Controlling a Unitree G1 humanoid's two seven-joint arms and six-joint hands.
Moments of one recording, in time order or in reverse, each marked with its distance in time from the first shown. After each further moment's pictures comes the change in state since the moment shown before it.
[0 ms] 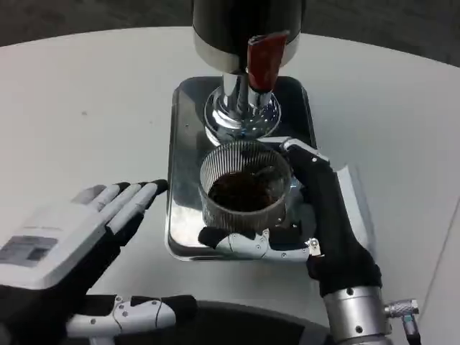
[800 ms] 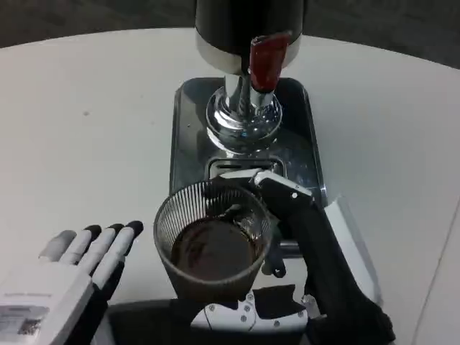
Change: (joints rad) left arm 0.287 -0.201 -0.035 -0.114 0.294 -0.029 0.191; right arm 0.304 -0.021 0.132 -0.399 -0.038 0.028 0.184
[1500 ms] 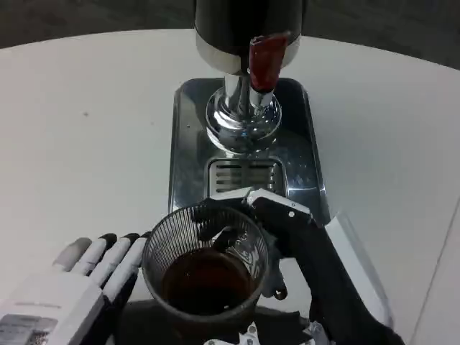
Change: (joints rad) left arm 0.035 0.002 0.022 0.000 -0.038 -0.089 0.001; right arm 0.106 -0.042 0.024 -0.130 -0.004 0.004 0.078
